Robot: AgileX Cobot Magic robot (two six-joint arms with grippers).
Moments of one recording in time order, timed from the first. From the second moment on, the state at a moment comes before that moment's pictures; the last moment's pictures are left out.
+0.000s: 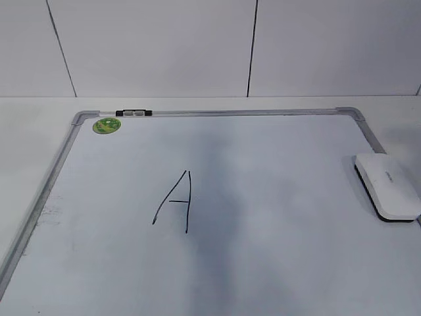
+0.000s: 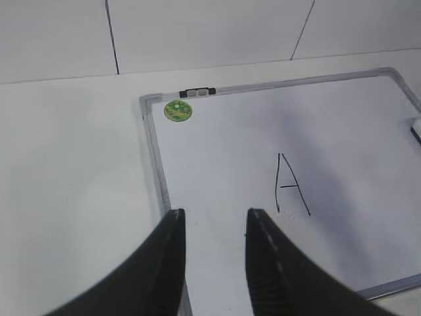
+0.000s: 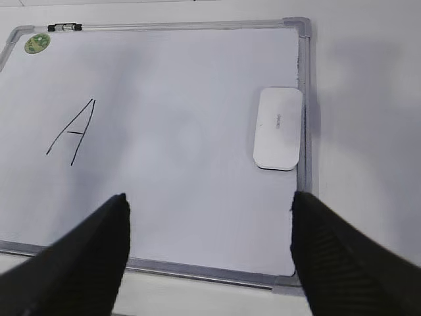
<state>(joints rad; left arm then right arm) -0.12 0.68 -1.28 -0.20 1.27 0.00 0.24 0.59 -1.09 -0.01 1.27 0.12</state>
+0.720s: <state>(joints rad) -0.16 0.25 -0.84 -0.17 1.28 0.00 0.25 0.26 -0.84 0.03 1.27 0.11</state>
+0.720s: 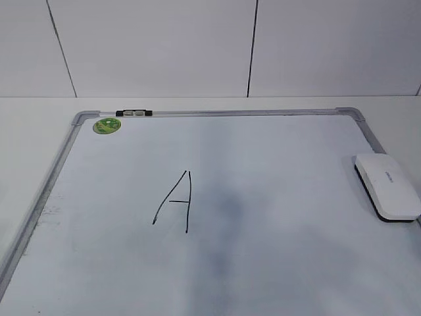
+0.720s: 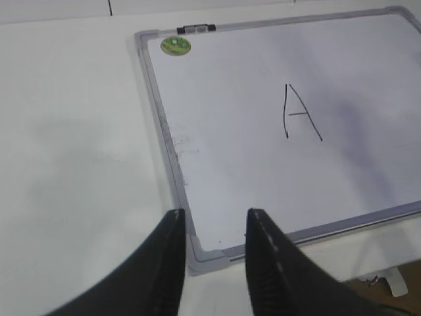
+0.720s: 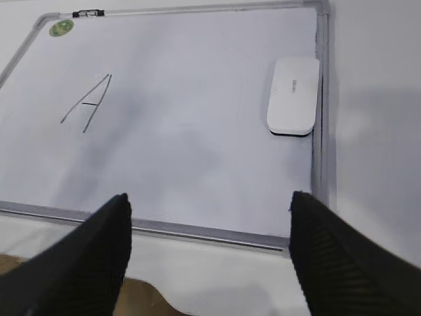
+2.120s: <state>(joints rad) -0.16 0.15 -0.50 -0.03 1.11 0.03 0.25 0.06 -0.50 -0.12 1.15 0.02</state>
